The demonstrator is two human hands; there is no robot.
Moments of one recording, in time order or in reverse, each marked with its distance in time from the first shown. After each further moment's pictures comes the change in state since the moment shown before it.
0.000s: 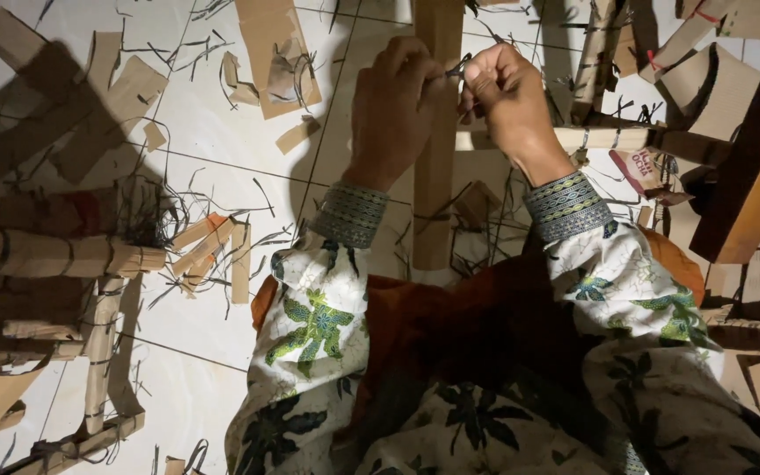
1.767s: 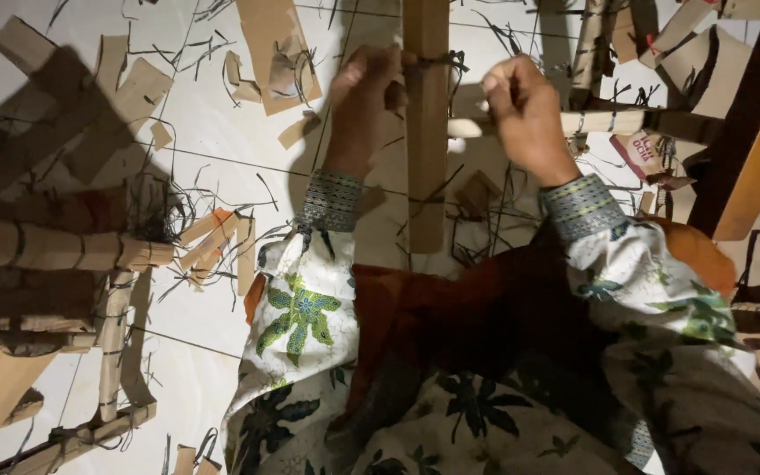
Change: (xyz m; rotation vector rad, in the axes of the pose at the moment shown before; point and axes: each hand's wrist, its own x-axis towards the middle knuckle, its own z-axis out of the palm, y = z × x) left_hand -0.015 0.002 -0.013 -1.130 0.039 -0.842; right_hand -0.038 0.008 -0.024 -0.410 0.045 -0.034
